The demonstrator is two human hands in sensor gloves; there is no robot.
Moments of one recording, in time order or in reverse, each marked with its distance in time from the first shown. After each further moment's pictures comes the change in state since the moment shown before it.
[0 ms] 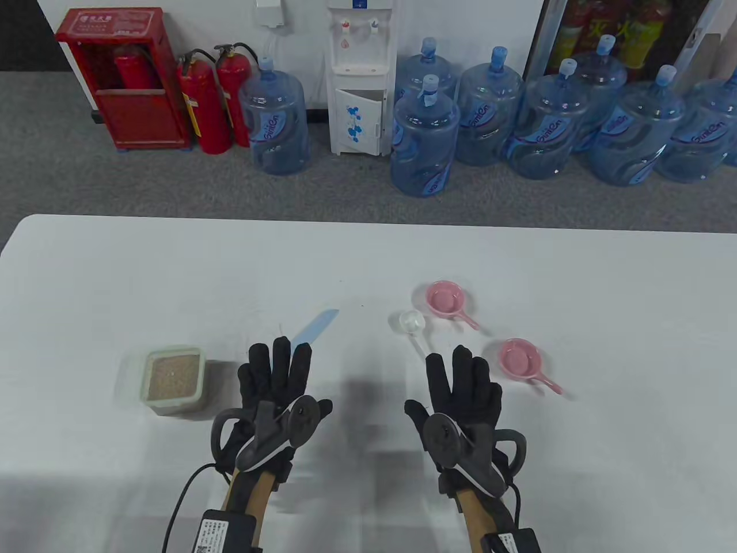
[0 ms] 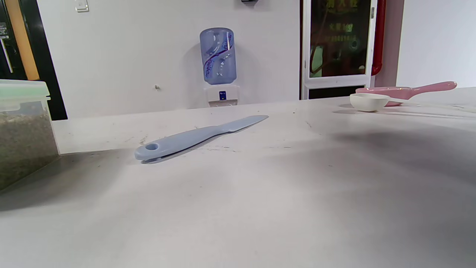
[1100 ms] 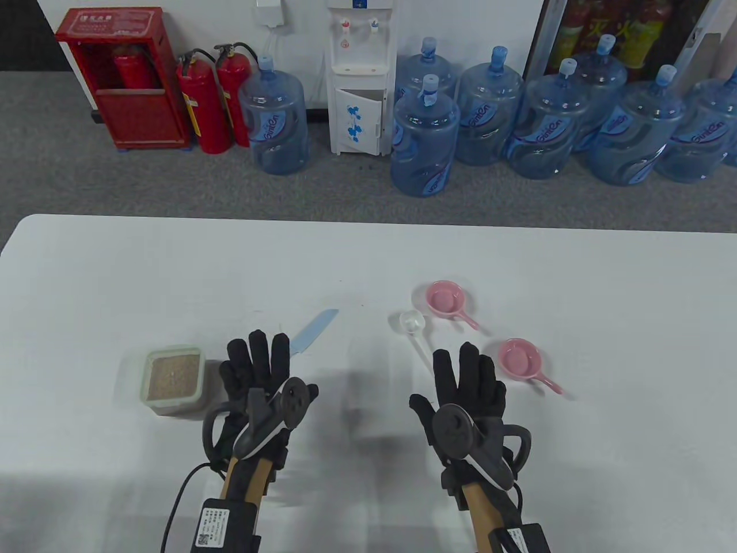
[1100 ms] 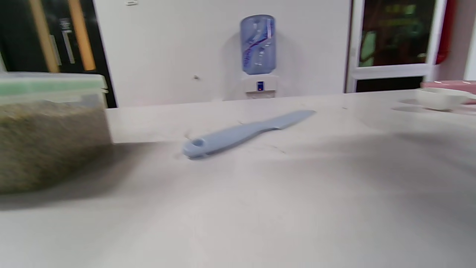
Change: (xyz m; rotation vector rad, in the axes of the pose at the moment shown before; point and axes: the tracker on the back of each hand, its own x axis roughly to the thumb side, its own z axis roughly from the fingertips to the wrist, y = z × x) left_hand -0.027 0.006 -0.018 -0.057 0.216 0.001; right_hand -0.010 -0.004 -0.006 0.022 0.037 -0.096
